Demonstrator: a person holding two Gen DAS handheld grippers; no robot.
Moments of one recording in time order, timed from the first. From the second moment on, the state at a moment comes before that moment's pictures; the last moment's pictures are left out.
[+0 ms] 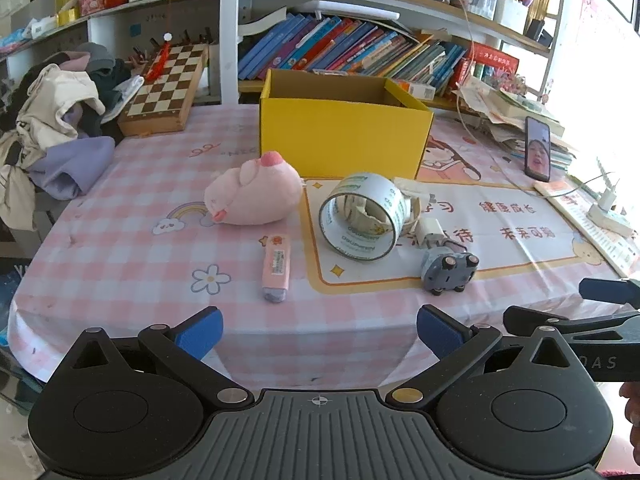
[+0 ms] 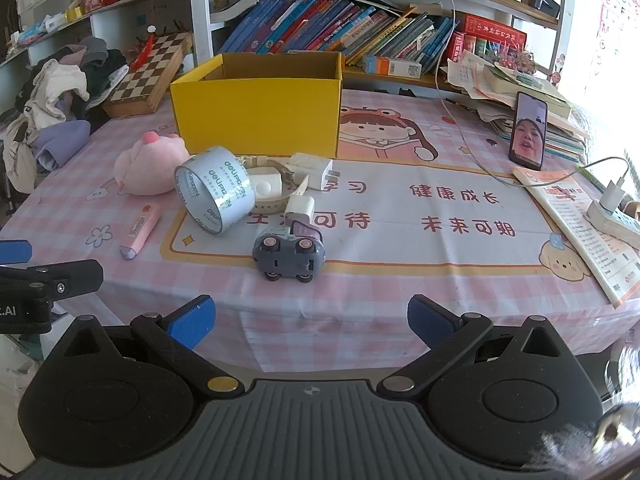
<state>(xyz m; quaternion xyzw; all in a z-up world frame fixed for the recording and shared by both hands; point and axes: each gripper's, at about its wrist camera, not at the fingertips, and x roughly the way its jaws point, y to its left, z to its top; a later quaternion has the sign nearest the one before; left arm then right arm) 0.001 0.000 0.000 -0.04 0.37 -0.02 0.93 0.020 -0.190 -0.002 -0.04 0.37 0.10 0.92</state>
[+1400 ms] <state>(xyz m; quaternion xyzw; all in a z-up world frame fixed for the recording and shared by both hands) -0.001 0.006 0.003 -0.05 0.37 -0.03 0.93 0.019 -0.180 0.001 -0.05 0.37 0.10 0.92</state>
